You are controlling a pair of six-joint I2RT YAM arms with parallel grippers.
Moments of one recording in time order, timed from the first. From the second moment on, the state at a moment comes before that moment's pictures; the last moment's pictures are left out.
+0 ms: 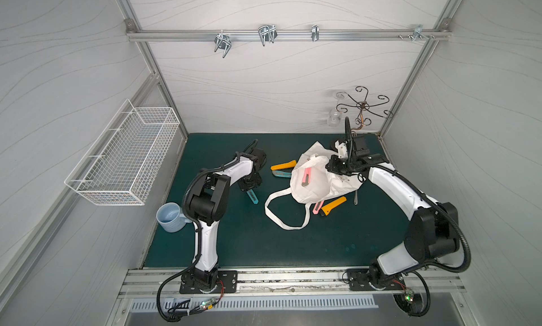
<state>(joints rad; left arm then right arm) -0.37 2.02 1.45 -0.88 -0.19 -0.83 0.31 1.54 1.25 -0.58 -0.29 0.42</state>
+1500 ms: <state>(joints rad) -0.39 1.93 1.28 -0.75 -0.14 -0.86 0.32 1.54 1.25 -0.60 -0.29 0.39</state>
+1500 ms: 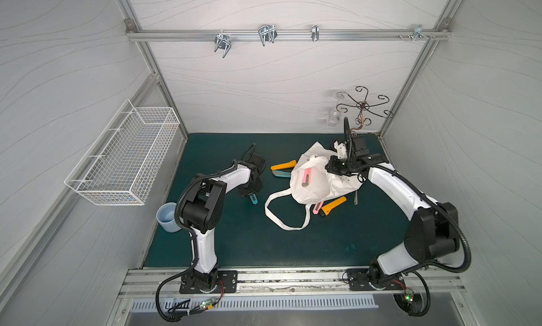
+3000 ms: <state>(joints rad) -0.82 1.94 1.68 -0.87 0.09 -0.37 0.32 1.54 1.25 -0.63 -0.27 0.38</state>
